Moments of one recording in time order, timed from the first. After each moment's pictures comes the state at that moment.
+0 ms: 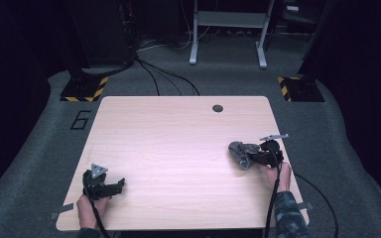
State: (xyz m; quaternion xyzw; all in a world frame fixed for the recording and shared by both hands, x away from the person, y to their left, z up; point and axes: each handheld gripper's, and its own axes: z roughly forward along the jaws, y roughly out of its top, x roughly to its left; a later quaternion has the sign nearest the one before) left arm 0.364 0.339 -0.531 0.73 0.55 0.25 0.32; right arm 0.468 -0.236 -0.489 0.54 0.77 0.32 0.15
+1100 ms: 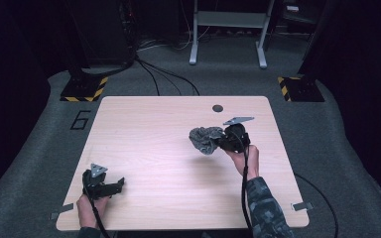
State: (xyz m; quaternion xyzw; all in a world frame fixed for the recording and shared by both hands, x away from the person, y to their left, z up) left arm 0.366 0.341 -0.531 0.73 0.55 0.25 0.32; right arm 0.474 -0.113 -0.413 0.43 0.81 0.38 0.15
